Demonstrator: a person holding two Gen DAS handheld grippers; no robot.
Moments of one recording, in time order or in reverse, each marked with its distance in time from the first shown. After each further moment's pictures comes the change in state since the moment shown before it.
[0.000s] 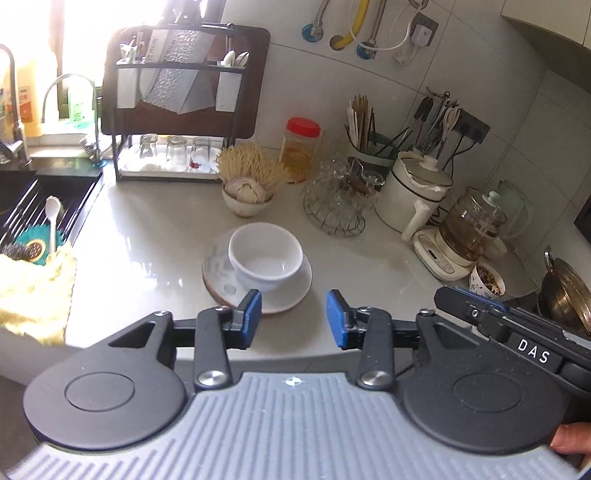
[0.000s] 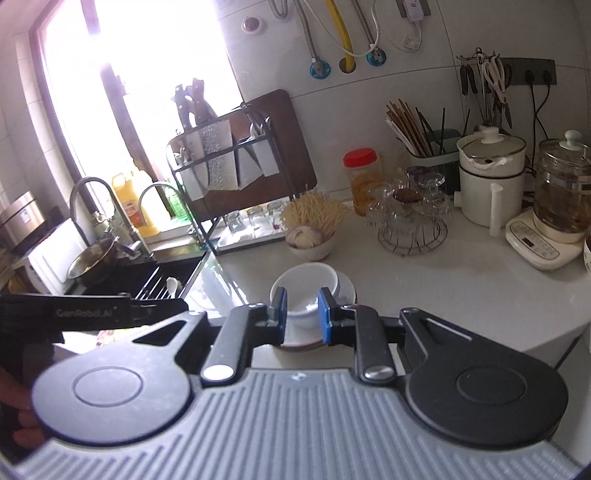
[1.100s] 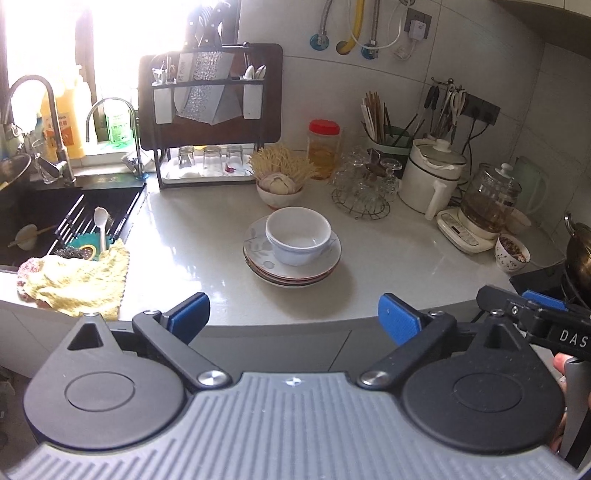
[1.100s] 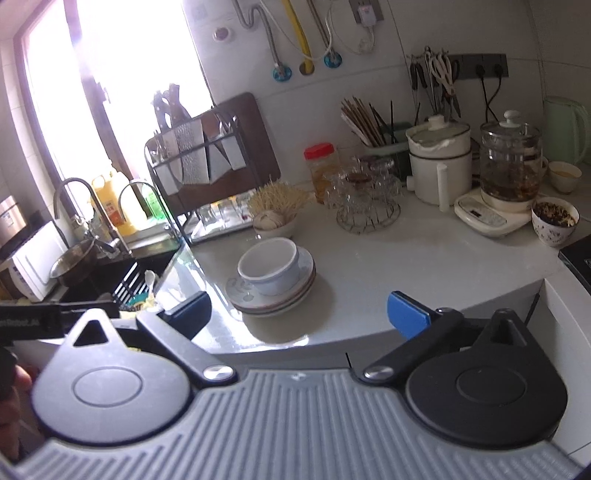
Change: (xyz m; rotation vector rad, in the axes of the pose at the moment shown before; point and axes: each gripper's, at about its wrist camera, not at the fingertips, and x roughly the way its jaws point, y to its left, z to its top) left arm -0.064 -0.016 -0.061 0.092 -0.045 0.138; right arm -0.055 -0.017 -0.048 0.044 -0.022 -0.100
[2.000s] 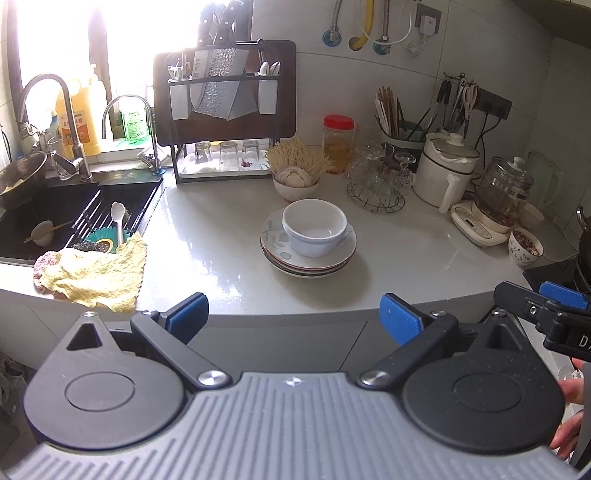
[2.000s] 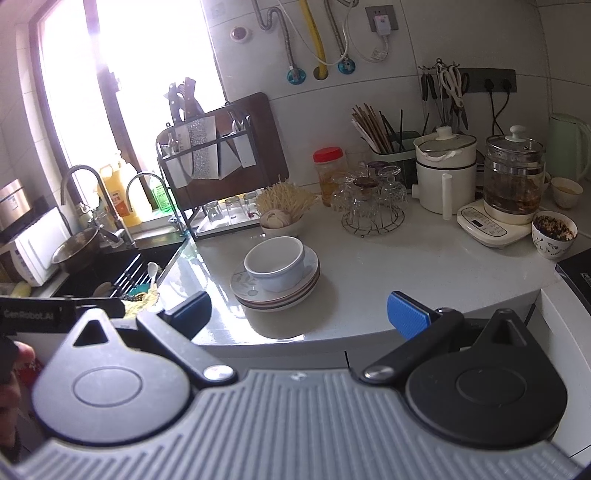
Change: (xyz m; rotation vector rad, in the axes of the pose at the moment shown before) left arm -0.010 0.000 -0.014 0.002 0.011 0.057; right arm -0.013 0.010 -0.006 -0.057 -0.015 0.013
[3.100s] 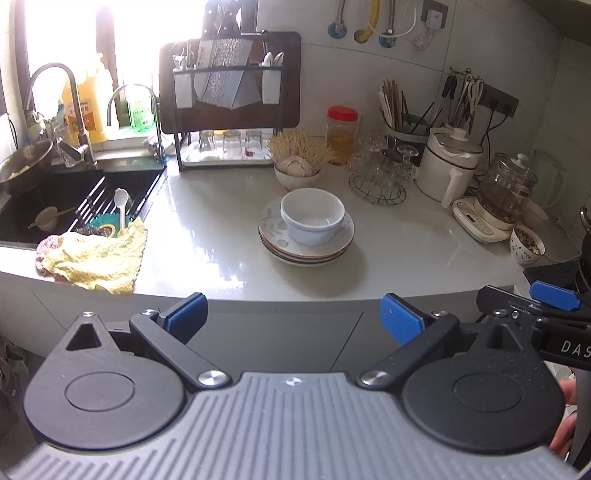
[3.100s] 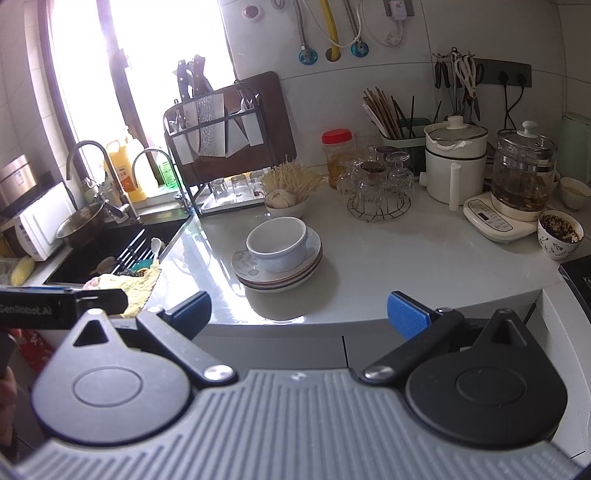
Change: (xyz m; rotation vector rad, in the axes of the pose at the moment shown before) left arm -0.003 -0.013 -0.008 -0.030 0.029 0.013; right arm 0.006 0.002 0.001 -0.049 0.074 0.009
